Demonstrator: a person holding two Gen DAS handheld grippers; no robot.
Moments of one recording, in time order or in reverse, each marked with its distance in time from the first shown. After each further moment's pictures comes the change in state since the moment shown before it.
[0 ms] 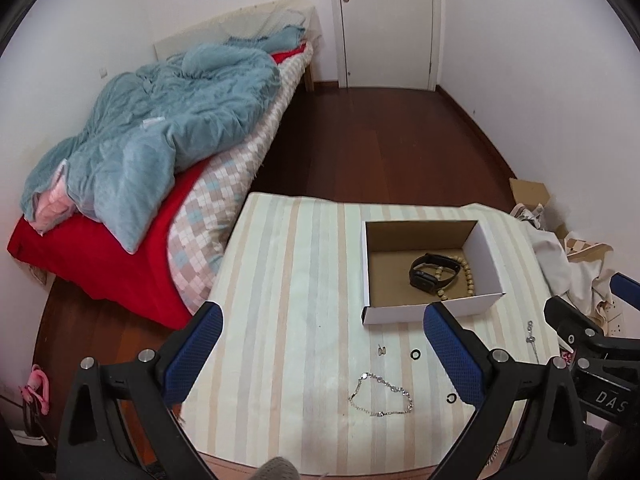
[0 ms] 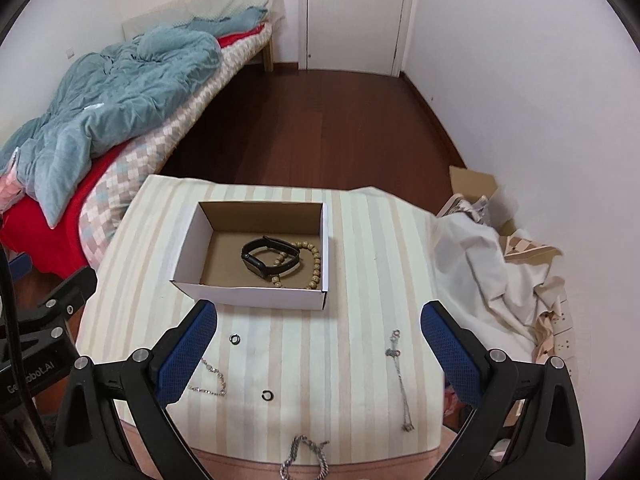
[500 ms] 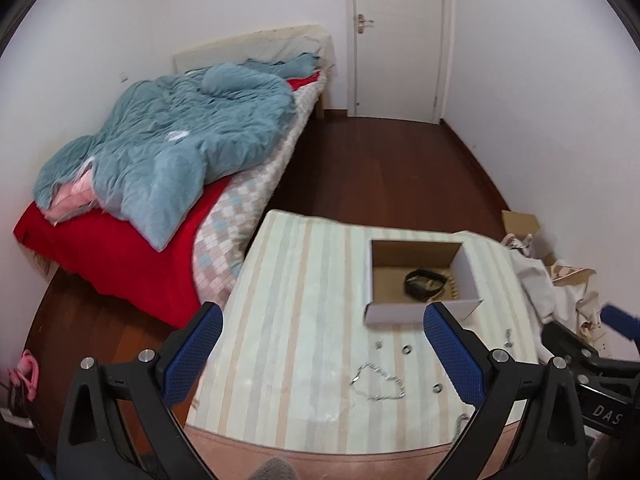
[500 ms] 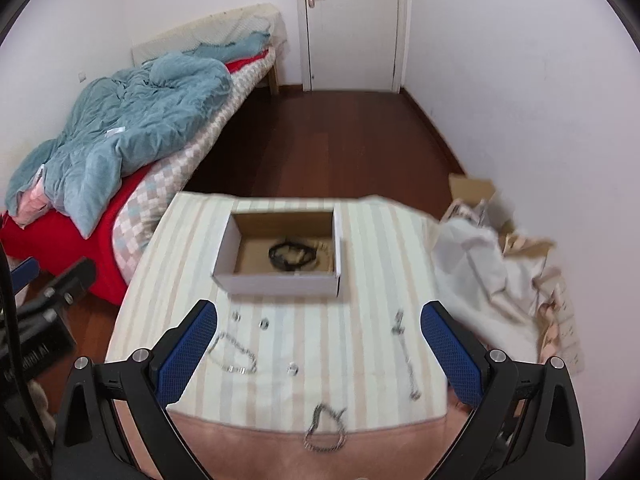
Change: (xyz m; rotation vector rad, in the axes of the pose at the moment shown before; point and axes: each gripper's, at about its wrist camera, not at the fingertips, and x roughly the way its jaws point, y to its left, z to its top) left arm -0.061 0.026 -0.026 -0.074 -0.087 -0.002; right arm -0.066 -0.003 -0.033 0.055 -0.045 0.061
